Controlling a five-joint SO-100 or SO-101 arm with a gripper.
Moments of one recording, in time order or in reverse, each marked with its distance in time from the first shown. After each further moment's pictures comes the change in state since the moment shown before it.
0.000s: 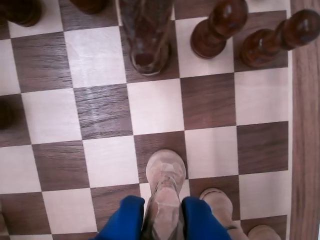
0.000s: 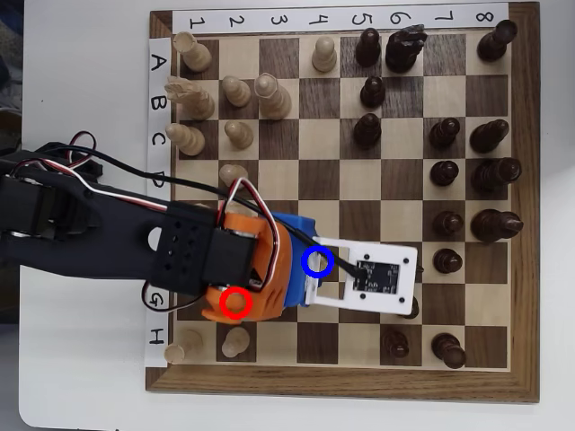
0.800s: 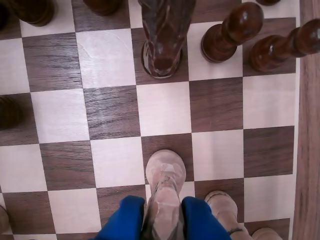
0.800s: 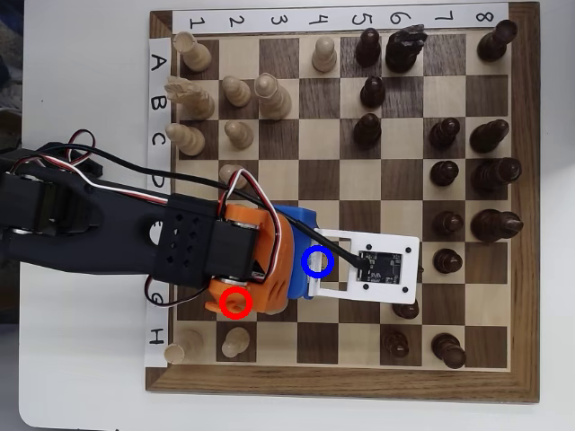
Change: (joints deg) arm -1.0 0.0 -0.4 0.1 0.0
